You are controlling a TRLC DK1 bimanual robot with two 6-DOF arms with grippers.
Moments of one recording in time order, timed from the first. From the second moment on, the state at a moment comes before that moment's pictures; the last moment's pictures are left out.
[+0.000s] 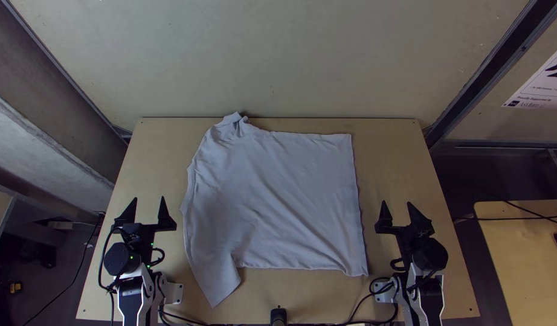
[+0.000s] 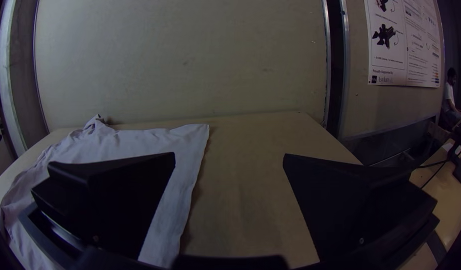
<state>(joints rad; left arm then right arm) 0.20 0.01 0.05 0.01 0.07 0.10 0.04 0.00 0.07 -0.18 0.01 0.10</state>
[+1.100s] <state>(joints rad) 0.20 0.01 0.05 0.02 0.05 0.11 0.06 0.00 0.07 -0.14 0.01 0.12</state>
